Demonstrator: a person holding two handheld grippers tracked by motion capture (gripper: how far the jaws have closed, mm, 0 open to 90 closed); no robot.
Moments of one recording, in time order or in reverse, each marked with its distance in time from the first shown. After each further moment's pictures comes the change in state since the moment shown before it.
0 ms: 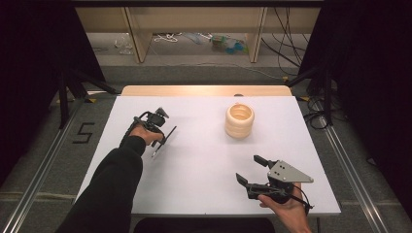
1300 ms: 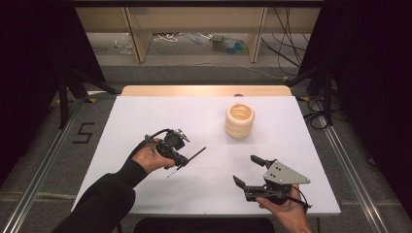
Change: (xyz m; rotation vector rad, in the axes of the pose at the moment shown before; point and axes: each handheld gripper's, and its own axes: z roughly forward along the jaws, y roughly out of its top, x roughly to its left) left arm -0.104 -0.044 -0.049 -0.088 -0.199 0.395; right arm 0.007 0.007 0.001 0.007 0.017 -0.108
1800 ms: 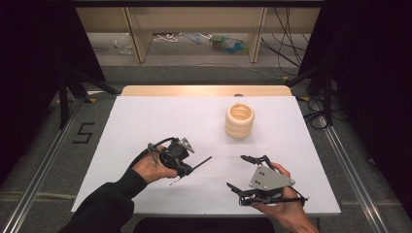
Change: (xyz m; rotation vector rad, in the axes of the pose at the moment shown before) left arm -0.029 -0.004 0.000 -0.002 -0.027 0.099; right arm 0.014 0.019 0.009 0.104 0.077 -0.332
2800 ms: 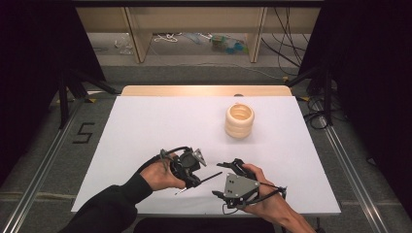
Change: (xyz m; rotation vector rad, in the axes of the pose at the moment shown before) left arm -0.035 0.013 0.007 0.084 -0.064 0.104; right arm 0.018 0.014 0.043 0.110 0.183 -0.304
